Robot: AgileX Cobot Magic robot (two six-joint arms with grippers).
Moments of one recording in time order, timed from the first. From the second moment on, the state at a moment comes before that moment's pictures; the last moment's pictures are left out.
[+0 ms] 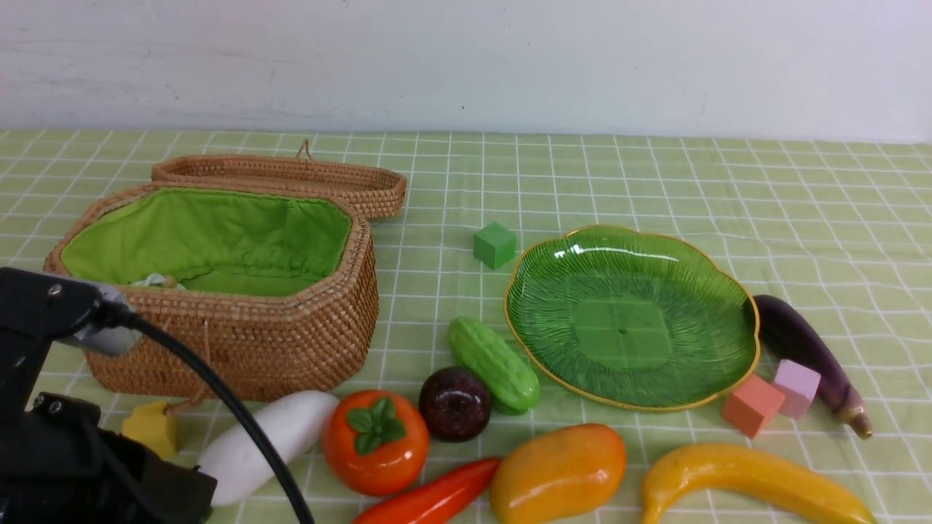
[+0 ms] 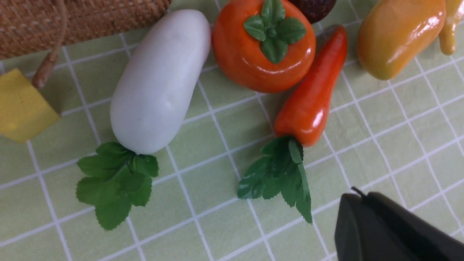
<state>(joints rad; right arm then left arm) 0.61 0.60 -0.91 0.07 1.01 0.14 -0.32 0.84 -0.68 -0.33 0.81 0.16</state>
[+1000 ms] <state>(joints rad) 0.61 0.60 -0.91 0.15 1.03 -0.01 -0.41 1.46 -0.89 0.09 0.74 0.13</state>
